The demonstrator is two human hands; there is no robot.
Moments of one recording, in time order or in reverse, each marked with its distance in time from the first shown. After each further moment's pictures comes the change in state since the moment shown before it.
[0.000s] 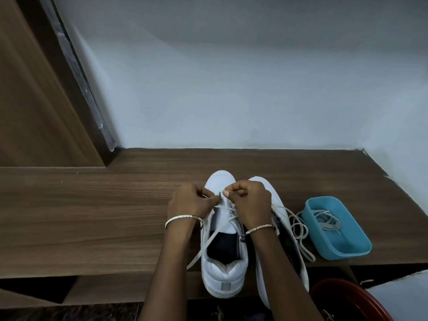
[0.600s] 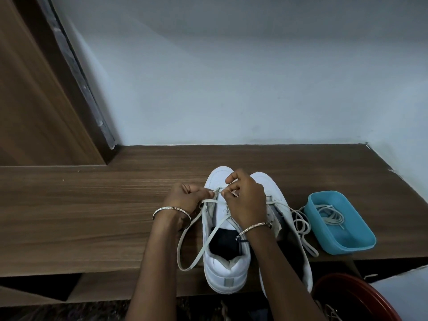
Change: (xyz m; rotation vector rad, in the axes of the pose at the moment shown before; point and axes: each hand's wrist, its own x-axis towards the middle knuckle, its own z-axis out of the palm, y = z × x) left_hand 0.008 -0.021 -0.005 -0.645 -0.250 -0.088; right_hand -0.006 0.000 0.015 -0.112 0.008 -0.104
